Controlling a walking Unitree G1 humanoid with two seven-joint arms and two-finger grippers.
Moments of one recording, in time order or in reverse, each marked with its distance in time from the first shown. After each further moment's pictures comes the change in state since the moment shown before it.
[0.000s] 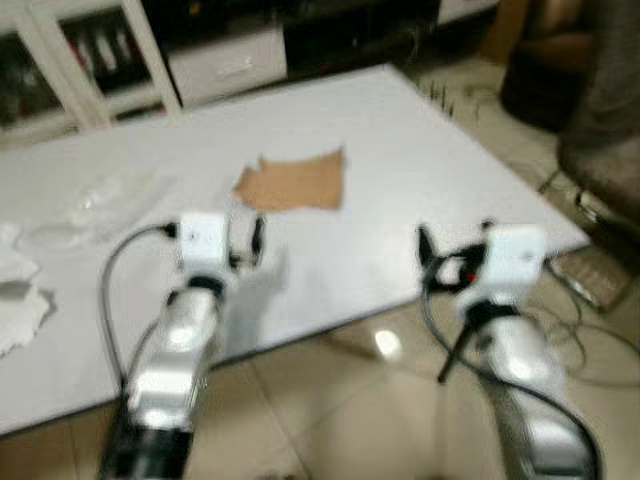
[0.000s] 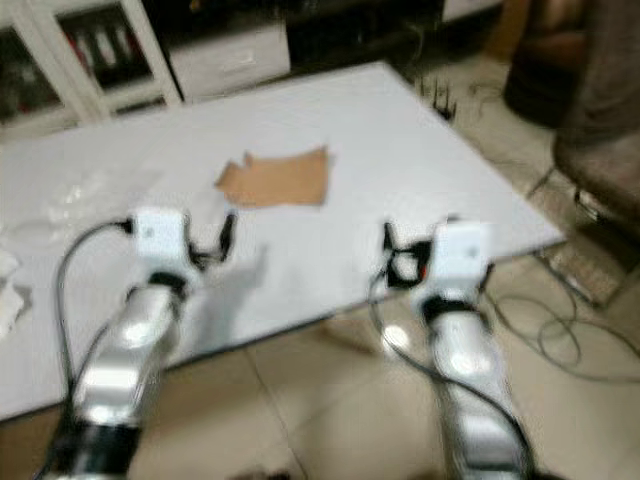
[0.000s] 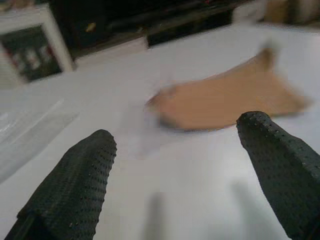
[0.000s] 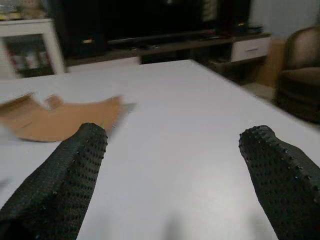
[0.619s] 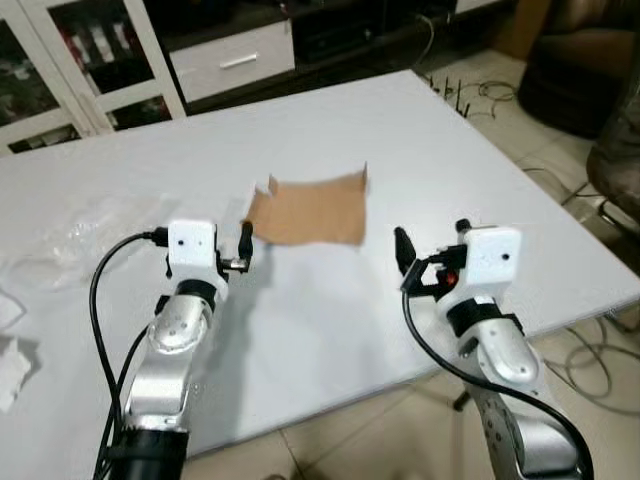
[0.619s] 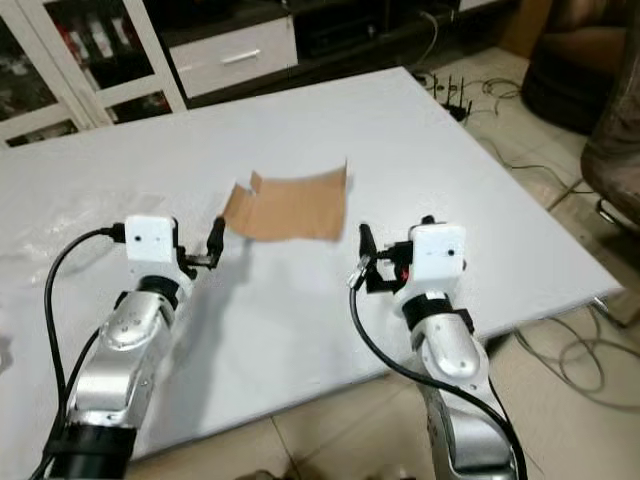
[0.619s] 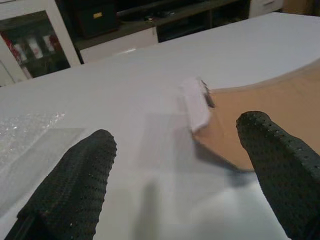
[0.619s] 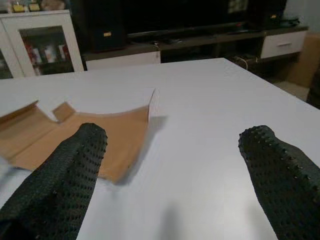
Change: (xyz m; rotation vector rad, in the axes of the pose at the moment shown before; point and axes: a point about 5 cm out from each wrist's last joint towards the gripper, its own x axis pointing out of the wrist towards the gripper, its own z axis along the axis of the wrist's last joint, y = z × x) left arm 0.000 -0.003 -0.001 -0.017 0.006 -0.003; right arm -0.002 0.003 -0.002 -0.019 0.012 0.029
